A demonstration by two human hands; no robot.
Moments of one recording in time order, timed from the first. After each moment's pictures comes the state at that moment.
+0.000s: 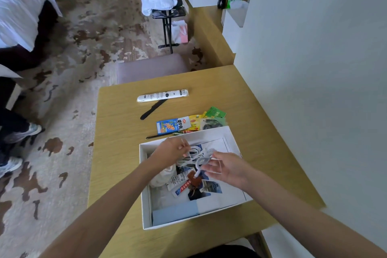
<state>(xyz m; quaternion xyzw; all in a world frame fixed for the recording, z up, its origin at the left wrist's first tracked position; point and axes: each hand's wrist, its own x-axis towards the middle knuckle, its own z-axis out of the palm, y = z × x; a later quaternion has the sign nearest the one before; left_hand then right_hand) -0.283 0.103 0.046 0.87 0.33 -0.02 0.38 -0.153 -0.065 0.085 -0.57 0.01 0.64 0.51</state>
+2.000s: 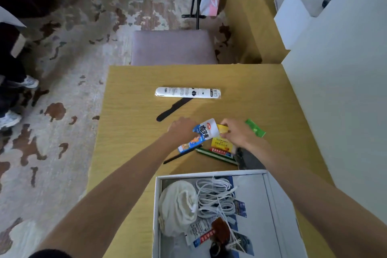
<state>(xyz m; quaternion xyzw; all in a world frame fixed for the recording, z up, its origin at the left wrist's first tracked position) -0.223 0.270 -0.031 0.88 0.38 -0.13 0.25 -0.053 0.163 -0.016 -0.80 -0.52 0.29 0.03</state>
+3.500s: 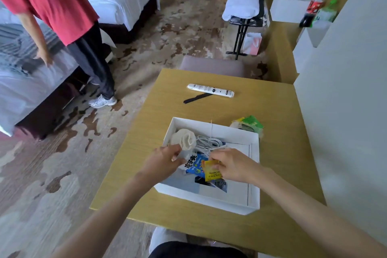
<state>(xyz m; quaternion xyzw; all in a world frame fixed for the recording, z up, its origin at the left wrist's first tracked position) -0.378 -0.009 0.074 0.80 0.53 0.09 0.26 -0.133 -0.053 0.071 -0.53 -0.80 0.28 0.08</state>
